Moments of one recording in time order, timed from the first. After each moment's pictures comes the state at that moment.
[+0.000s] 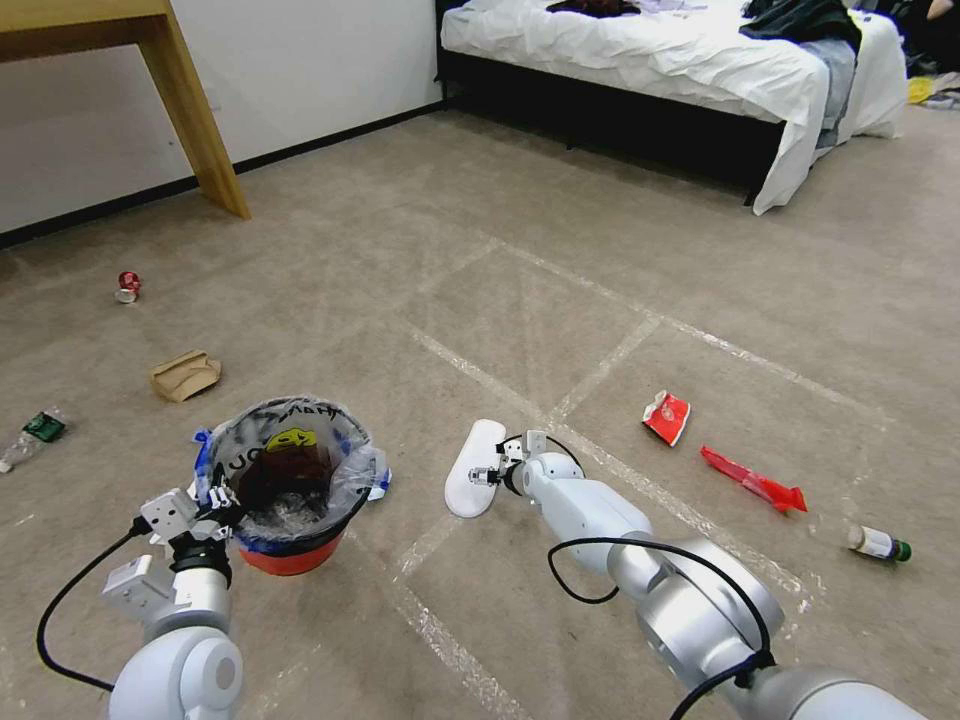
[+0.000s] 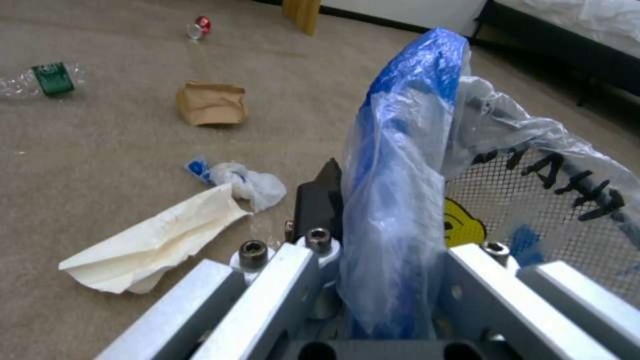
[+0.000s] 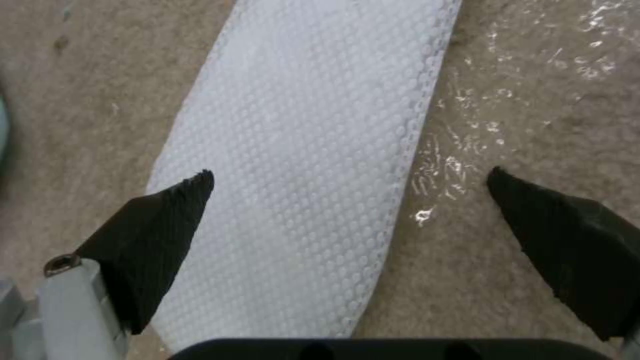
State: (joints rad) left arm 1.52 -1.50 -0.76 -2.11 -0.47 0.20 -0.24; right arm -0.31 1.61 -0.14 0.28 0.79 -0.39 -0.13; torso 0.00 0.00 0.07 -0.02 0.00
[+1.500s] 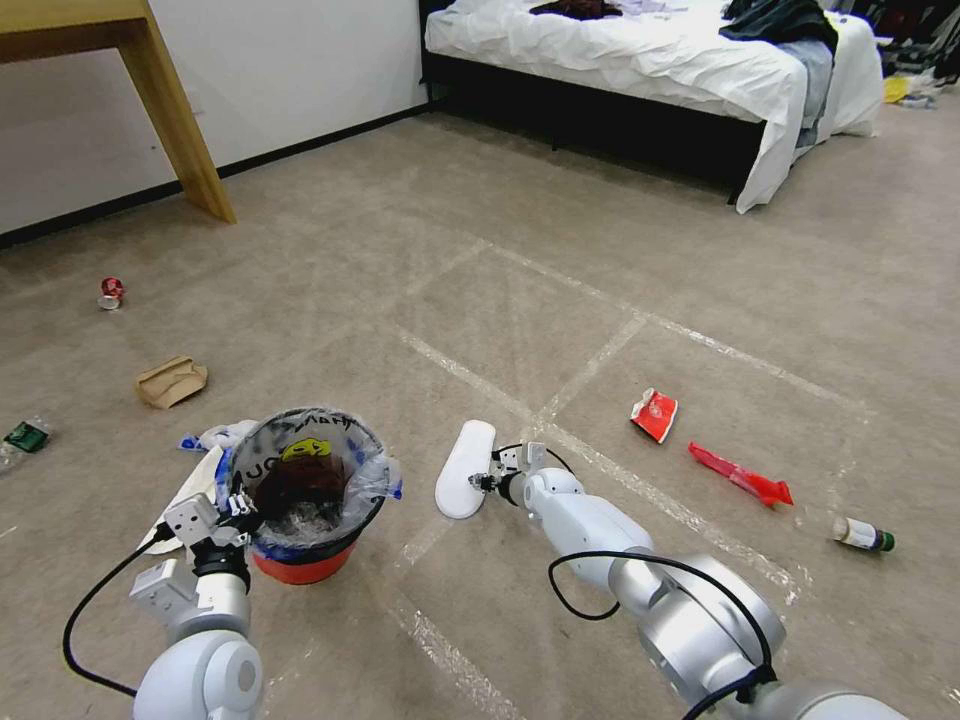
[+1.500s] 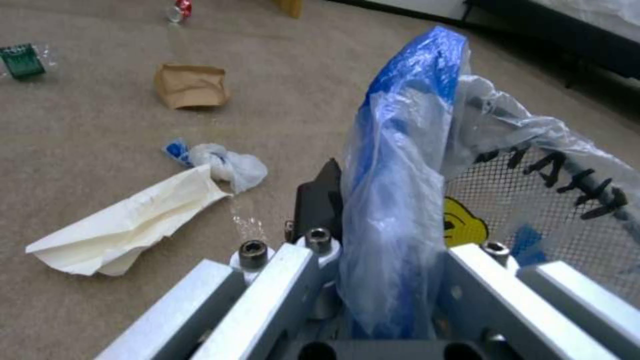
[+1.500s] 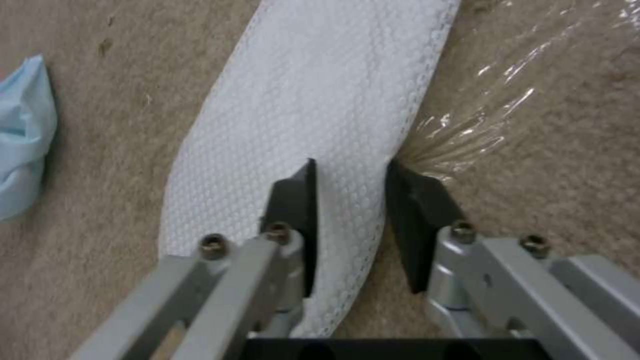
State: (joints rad) left arm 1.52 -1.53 -0.73 -2.09 -0.43 0.20 -0.23; right arm -0.35 1.61 -0.14 0.29 0.80 -0.34 -0.21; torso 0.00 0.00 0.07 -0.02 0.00
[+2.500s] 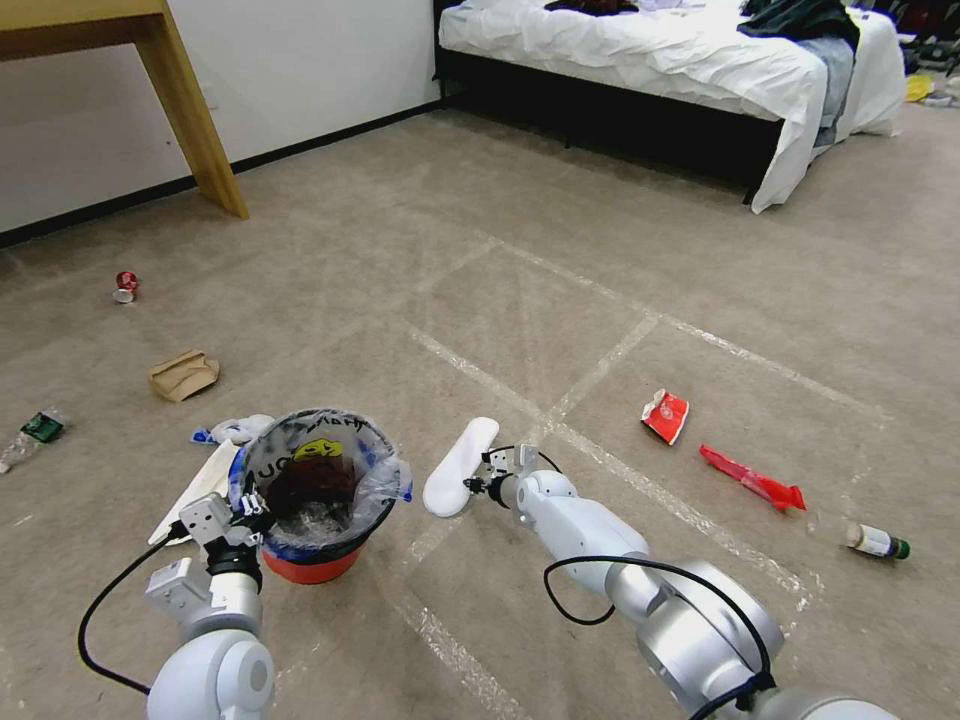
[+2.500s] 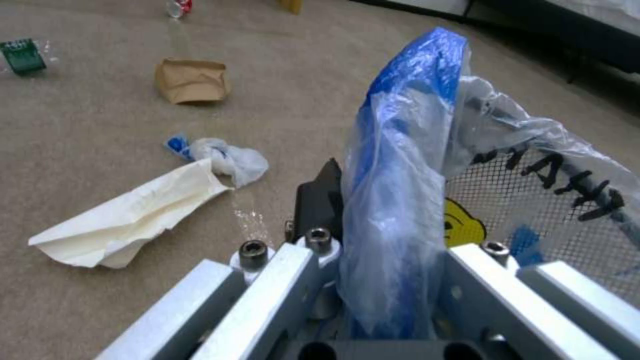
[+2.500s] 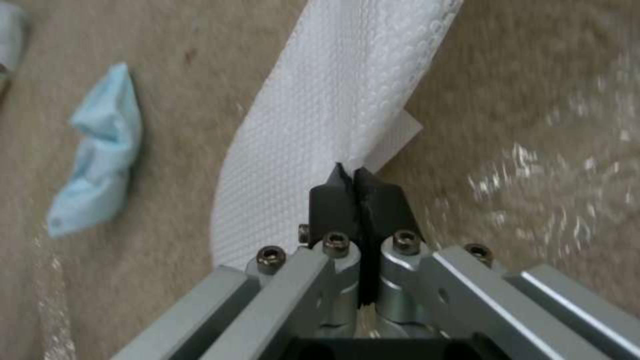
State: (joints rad) left arm 1.52 -1.54 -0.70 -2.09 -0.40 0.20 -0.22; right arm -0.36 1.61 -0.14 0.35 0.85 -0.29 -0.22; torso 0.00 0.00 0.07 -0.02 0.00
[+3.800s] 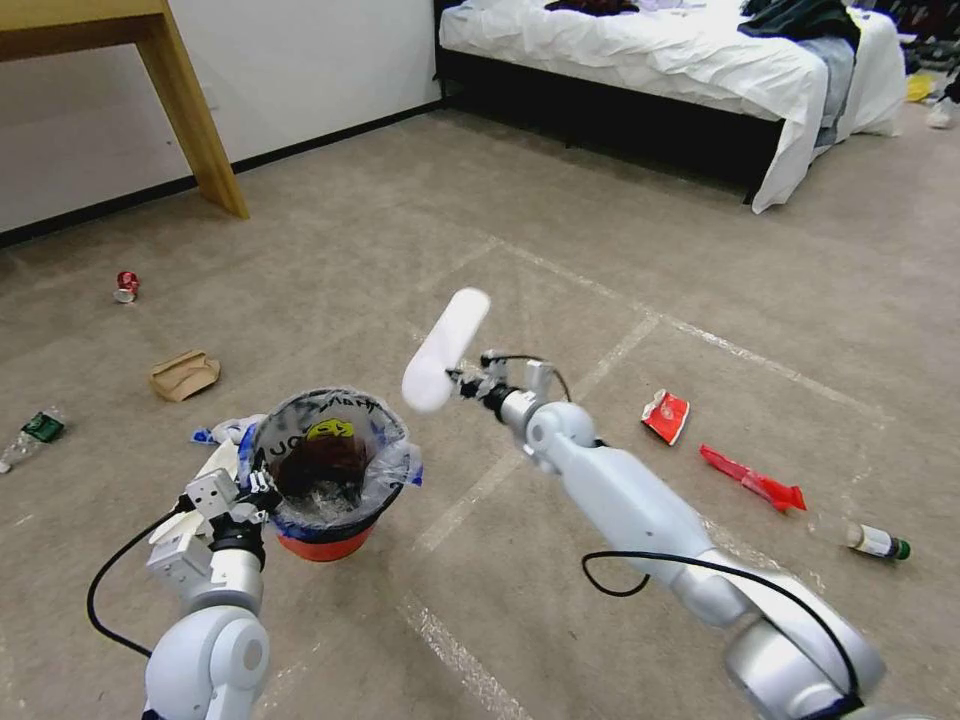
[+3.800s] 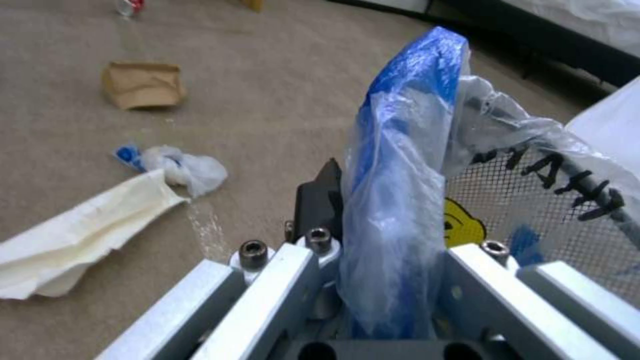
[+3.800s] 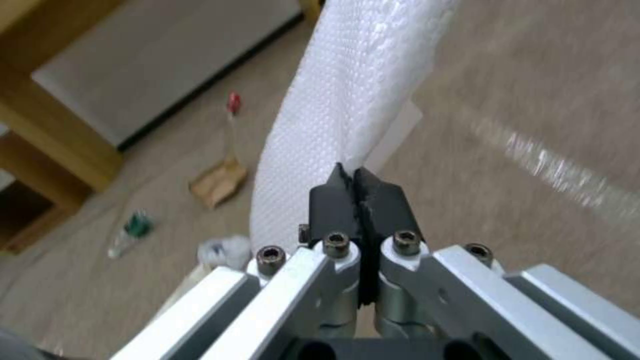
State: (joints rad) left arm 1.46 -1.43 -0.65 -2.06 -0.49 0.21 -0.23; right arm -0.45 1.31 -0.15 1.19 1.01 -0.23 -0.08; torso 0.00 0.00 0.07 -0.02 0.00
